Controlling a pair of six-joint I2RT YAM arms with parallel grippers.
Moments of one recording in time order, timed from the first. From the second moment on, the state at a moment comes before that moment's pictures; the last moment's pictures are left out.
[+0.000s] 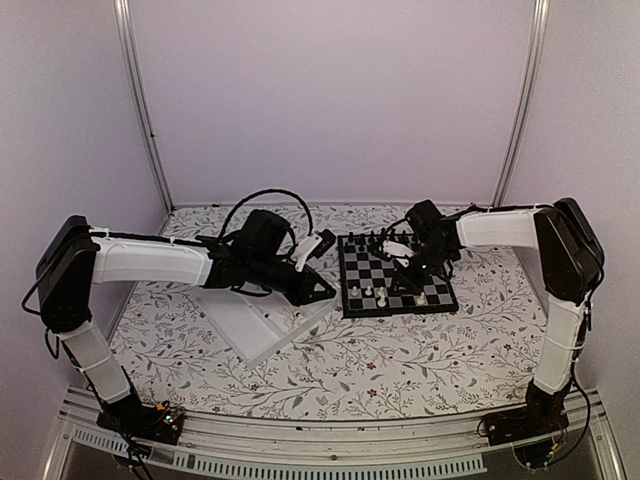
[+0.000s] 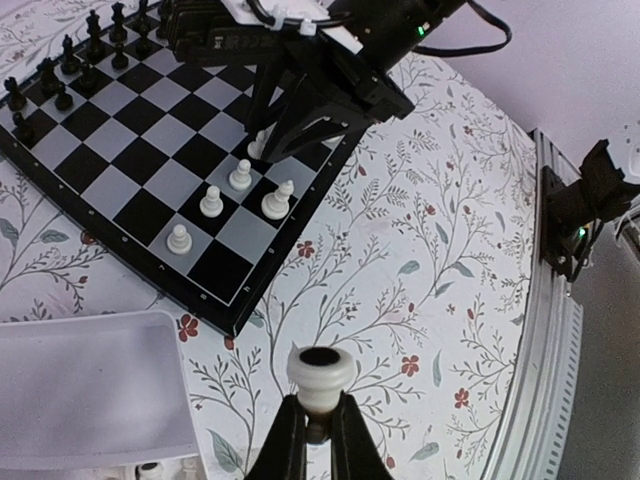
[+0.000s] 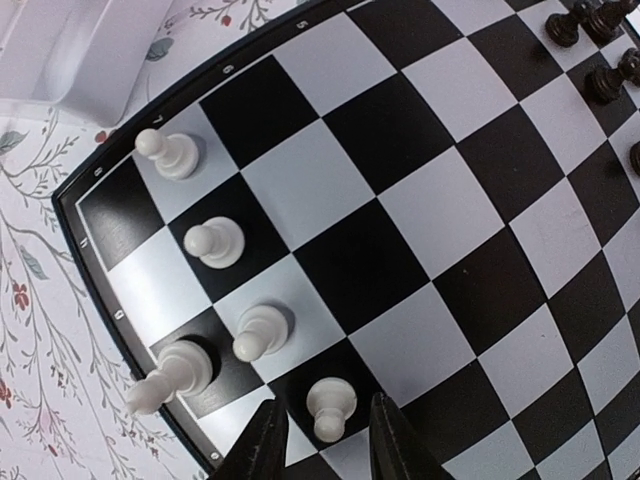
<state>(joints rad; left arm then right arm) -0.82 1.72 1.10 -0.04 0.40 -0.15 0.51 1.96 1.32 -0.54 -0.27 -0.48</state>
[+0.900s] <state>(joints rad) -0.81 1.92 1.35 -0.32 0.86 -0.15 0.92 1.60 1.25 -0.61 -0.21 -0.88</state>
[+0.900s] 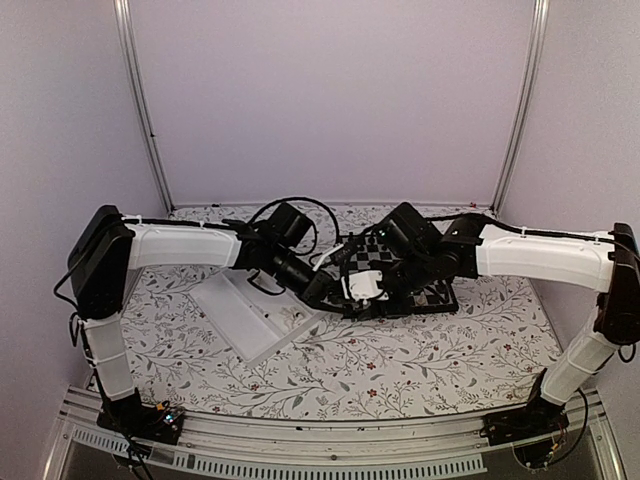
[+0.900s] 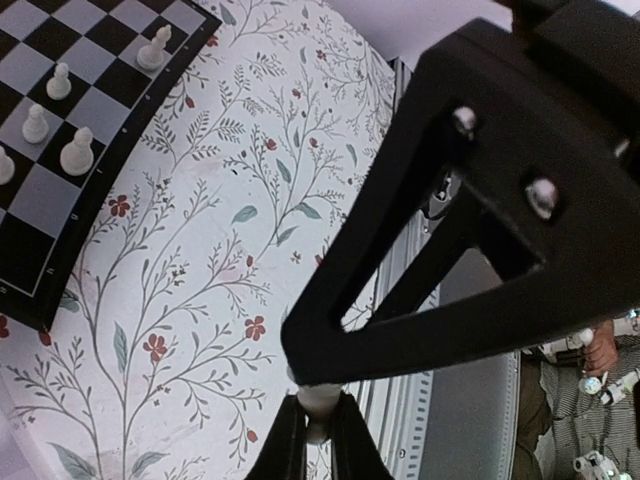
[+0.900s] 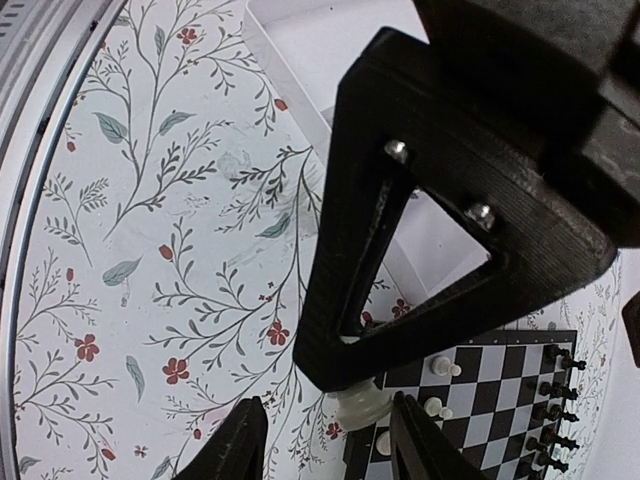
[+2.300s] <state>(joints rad) -0.92 1.64 0.99 0.39 0.35 -0.29 0.62 1.55 1.17 -0.42 -0.75 -0.51</state>
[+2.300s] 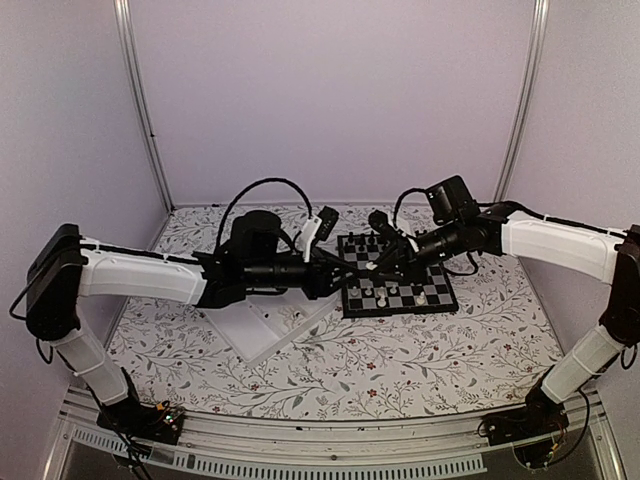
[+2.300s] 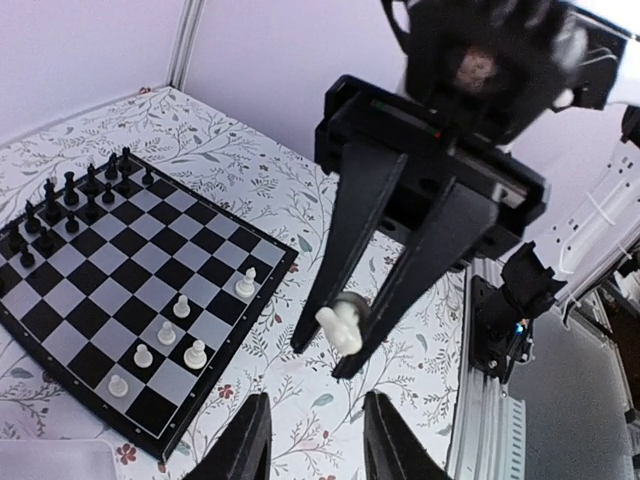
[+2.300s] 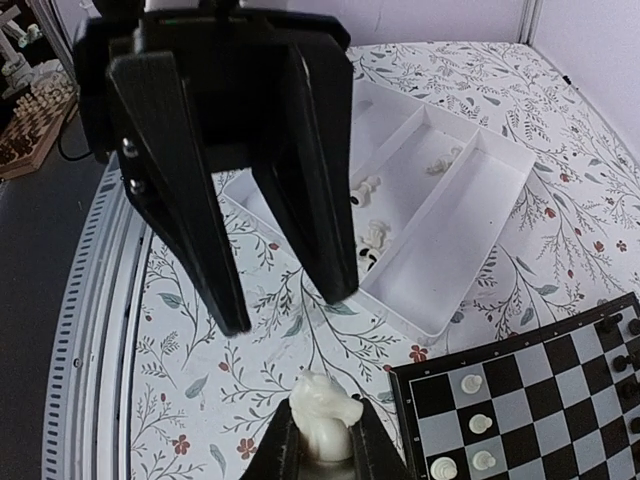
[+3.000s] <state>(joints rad) -0.92 1.81 1.06 0.62 0.41 -0.71 0.61 1.55 1.14 -0.35 -0.69 -0.43</state>
